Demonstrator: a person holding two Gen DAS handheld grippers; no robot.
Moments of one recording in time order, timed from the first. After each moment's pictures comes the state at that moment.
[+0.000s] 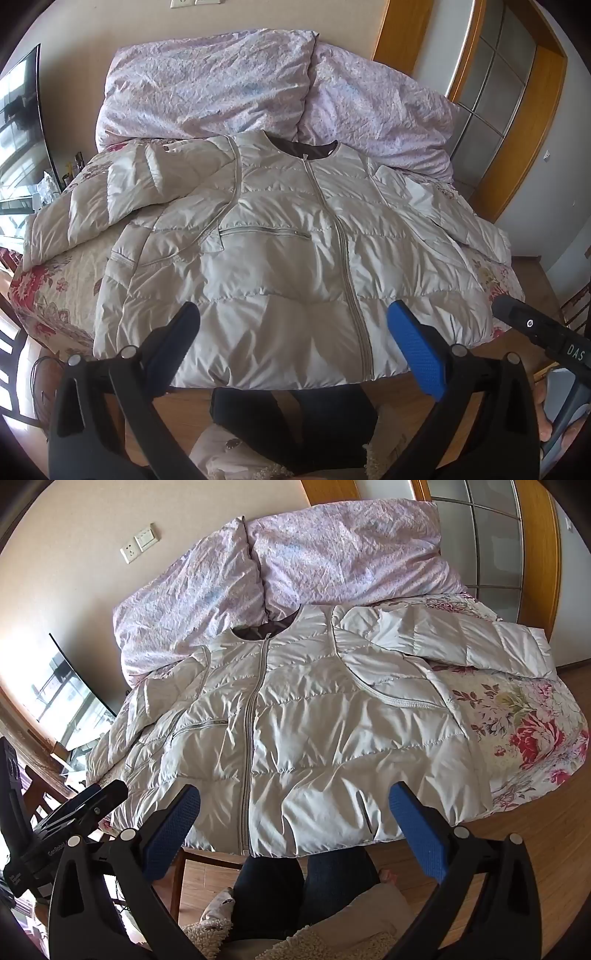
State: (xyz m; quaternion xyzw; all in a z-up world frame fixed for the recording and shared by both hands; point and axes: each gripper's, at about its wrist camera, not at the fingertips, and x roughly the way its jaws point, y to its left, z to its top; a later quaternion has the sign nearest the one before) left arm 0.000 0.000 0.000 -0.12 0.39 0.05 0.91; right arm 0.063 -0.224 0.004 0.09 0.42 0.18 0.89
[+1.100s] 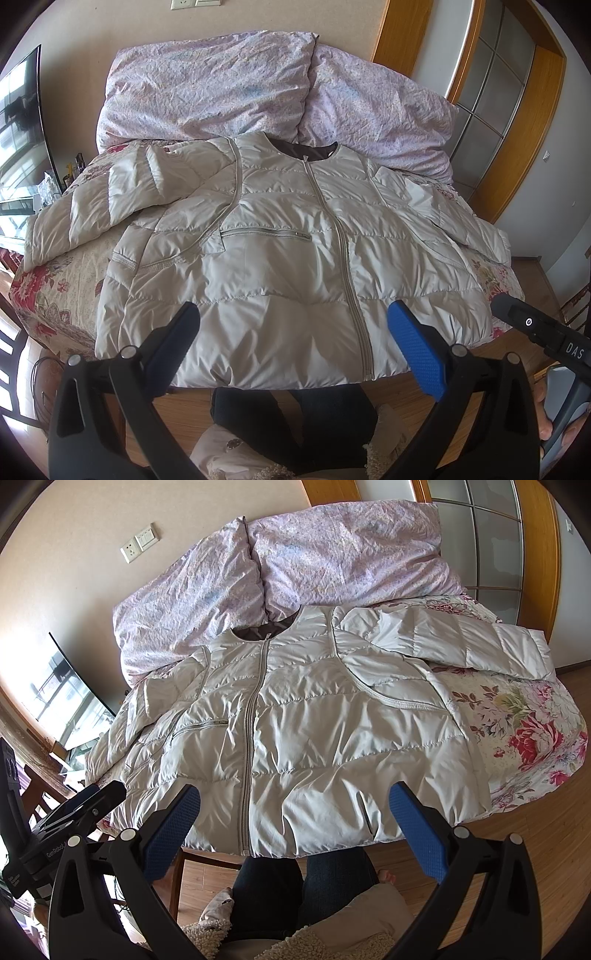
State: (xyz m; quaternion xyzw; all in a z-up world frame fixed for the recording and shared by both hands) left arm -0.001 -0.002 0.003 -0.12 0.39 0.05 0.91; right arm 0.063 -0.223 0.005 0.09 0.42 0.18 0.89
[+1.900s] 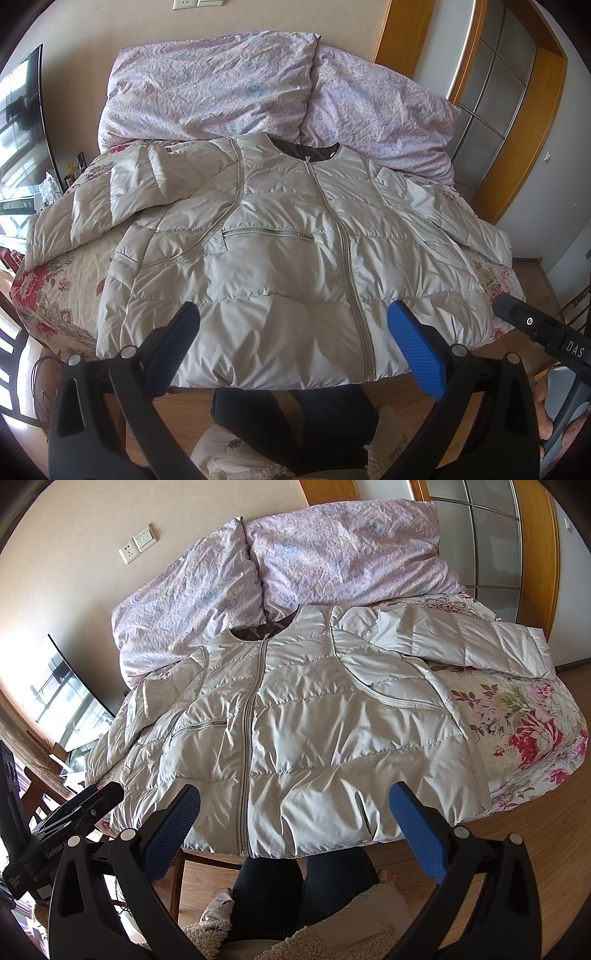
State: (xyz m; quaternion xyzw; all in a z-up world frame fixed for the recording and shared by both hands) left arm -0.002 0.000 0.004 -0.12 0.39 0.05 0.91; right arm 0.064 -0.225 0.005 0.09 0.42 0.18 0.89
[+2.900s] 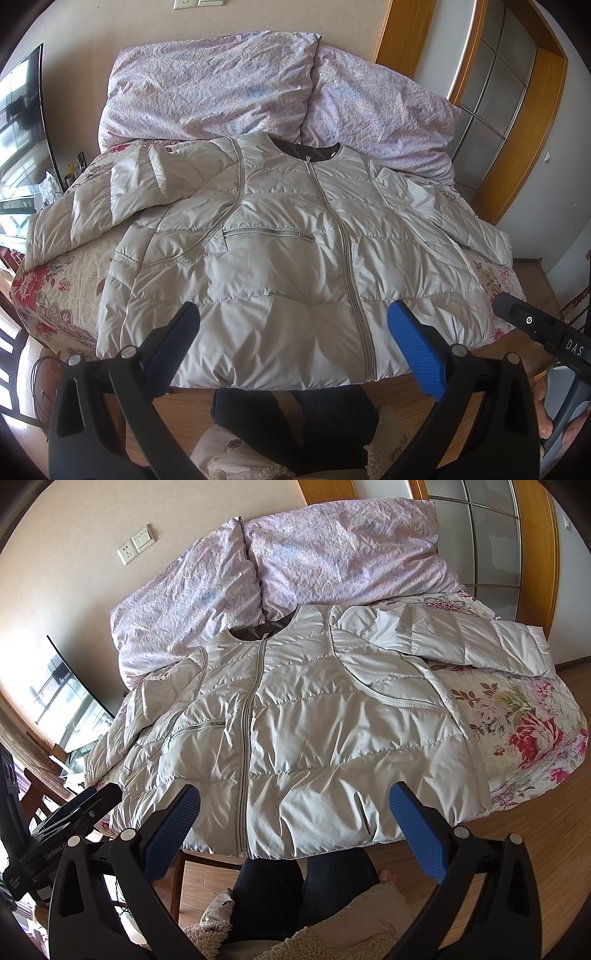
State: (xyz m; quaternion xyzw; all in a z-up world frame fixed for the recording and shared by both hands) left arm -0.002 -0.001 0.003 -0.12 0.39 0.05 0.91; right arm 0.066 -0.226 0.005 0.09 0.42 0.18 0.89
